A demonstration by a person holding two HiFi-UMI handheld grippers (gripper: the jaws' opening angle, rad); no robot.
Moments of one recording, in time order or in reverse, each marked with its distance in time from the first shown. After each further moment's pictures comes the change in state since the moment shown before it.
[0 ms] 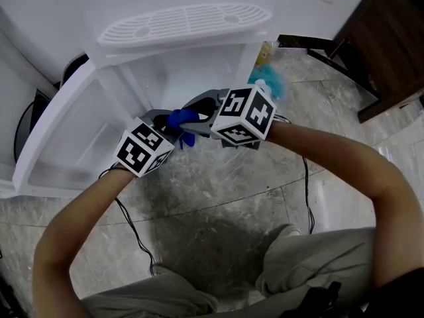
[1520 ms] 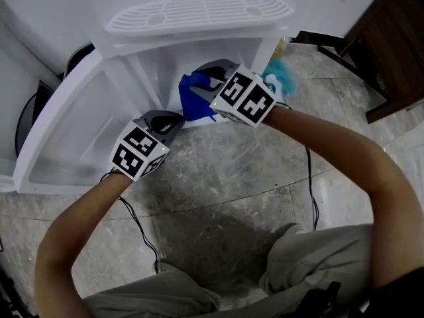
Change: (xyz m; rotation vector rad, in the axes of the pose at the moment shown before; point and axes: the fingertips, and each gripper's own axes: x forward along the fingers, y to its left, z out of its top) left arm -0.016 0.009 -0.022 -0.025 -0.068 0.020; right arm 0.006 -0.083 0.011 -0.220 0.045 -0.353
